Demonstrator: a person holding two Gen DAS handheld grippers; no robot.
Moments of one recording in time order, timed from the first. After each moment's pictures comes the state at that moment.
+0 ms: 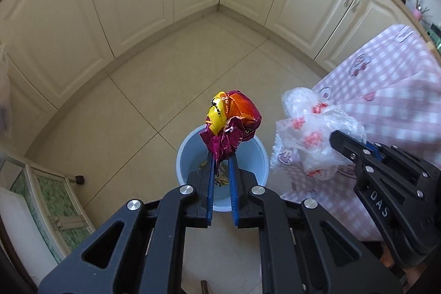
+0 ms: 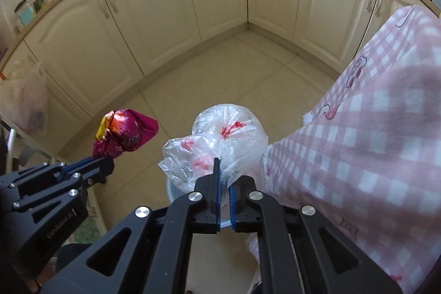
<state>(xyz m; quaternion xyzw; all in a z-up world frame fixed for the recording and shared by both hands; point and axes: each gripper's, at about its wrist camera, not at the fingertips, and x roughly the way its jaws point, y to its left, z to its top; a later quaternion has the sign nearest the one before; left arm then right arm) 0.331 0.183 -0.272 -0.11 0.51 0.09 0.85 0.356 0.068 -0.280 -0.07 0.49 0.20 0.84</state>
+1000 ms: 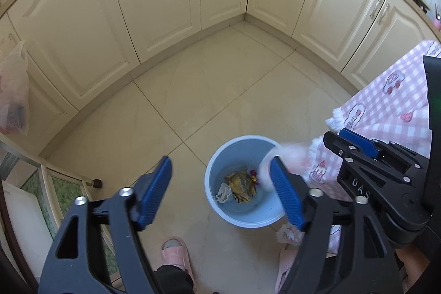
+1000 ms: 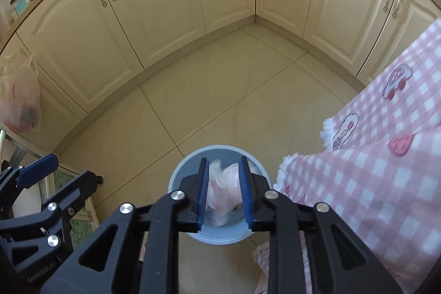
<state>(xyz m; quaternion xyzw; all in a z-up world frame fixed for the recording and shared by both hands) 0.320 0.221 -0.267 -0.11 0.49 0.15 0.86 0.394 0.116 -0.302 -0.08 0.50 0.22 0.84</state>
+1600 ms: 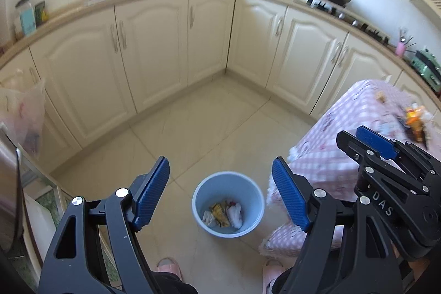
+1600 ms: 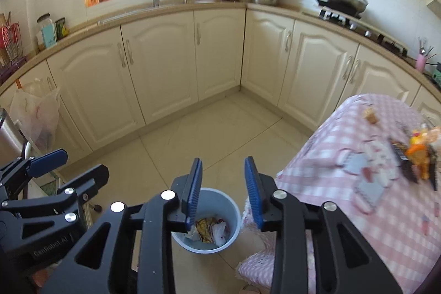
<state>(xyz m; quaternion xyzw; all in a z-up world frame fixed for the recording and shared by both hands) 0.222 0.179 -0.128 -0.09 0.36 0.11 0.92 0.270 0.041 -0.125 -0.08 0.33 0.20 0.92</state>
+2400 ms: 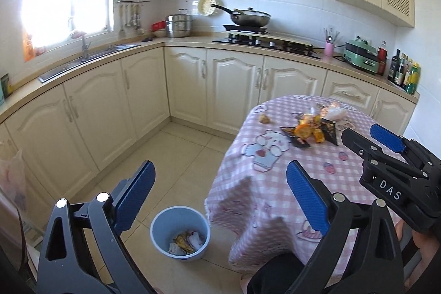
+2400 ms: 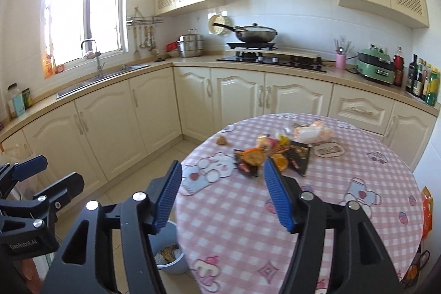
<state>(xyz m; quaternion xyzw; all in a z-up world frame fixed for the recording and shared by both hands) 0.171 0.022 -0.037 0.00 0.27 -0.02 0.96 0.182 -0.182 -0.038 0.01 0.23 0.07 0.97</state>
